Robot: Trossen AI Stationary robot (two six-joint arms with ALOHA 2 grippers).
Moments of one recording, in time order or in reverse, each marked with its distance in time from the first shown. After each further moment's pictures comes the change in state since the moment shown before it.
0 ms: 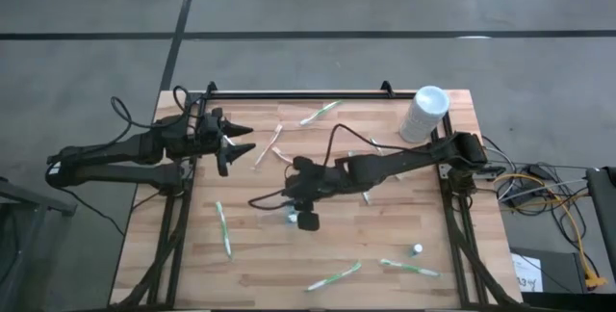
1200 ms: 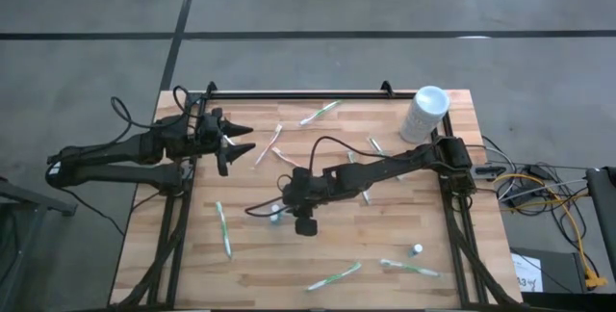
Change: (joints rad) left arm 0.000 0.000 0.000 0.000 -0.004 0.000; right arm -0.006 0.120 -0.025 -0.033 -0.052 0.069
